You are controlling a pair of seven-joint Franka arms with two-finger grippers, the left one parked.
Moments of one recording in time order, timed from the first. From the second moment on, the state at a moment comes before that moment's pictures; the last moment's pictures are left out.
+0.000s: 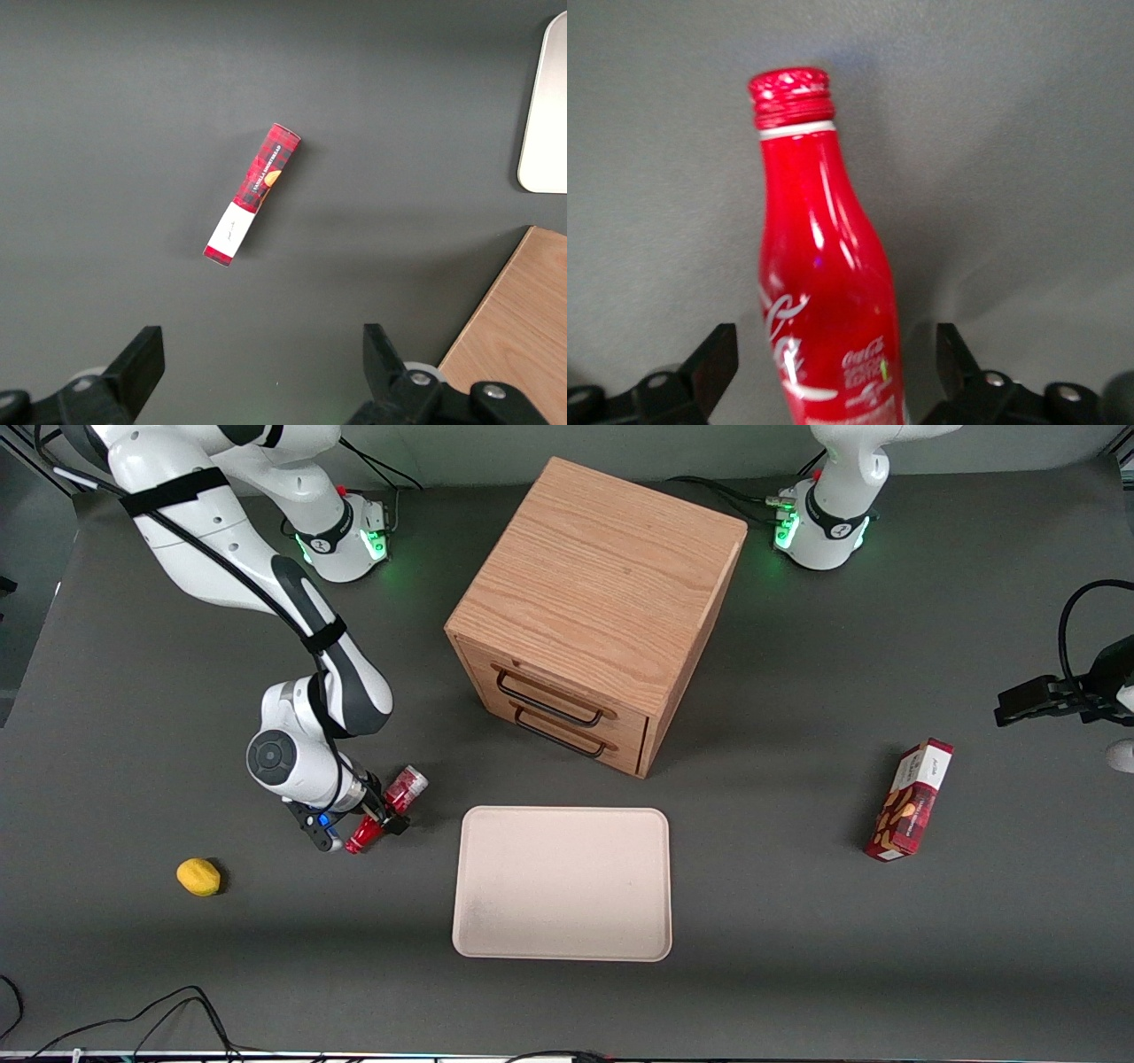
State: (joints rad) arm 0.21 0.58 0.04 -1.96 0.11 2.50 1.00
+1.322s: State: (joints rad) arm 0.21 0.42 0.05 -1.33 0.07 1.67 0.38
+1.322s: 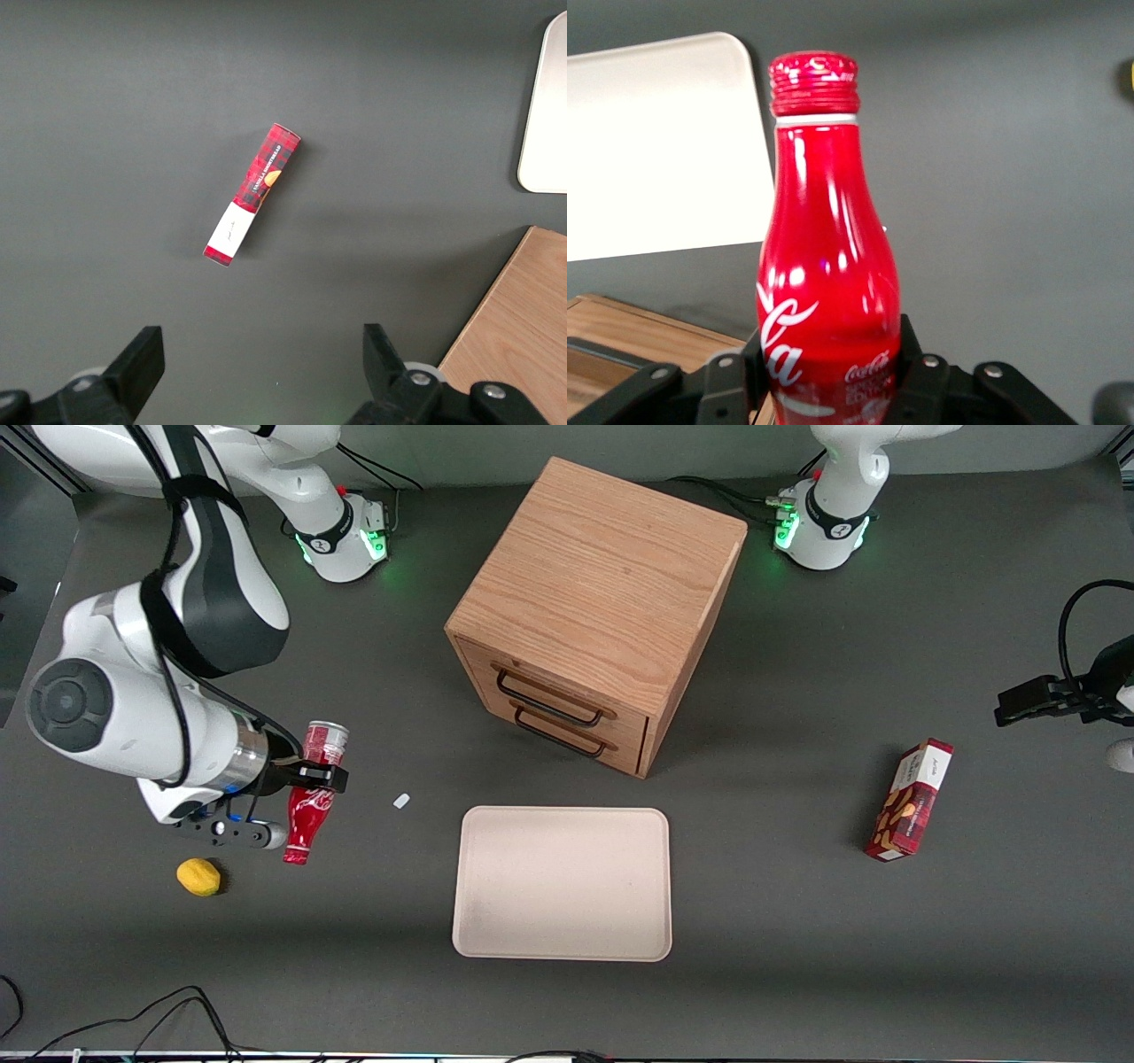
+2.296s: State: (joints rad) arm 0.27 0.98 0.18 -1.10 0.07 2.09 0.33
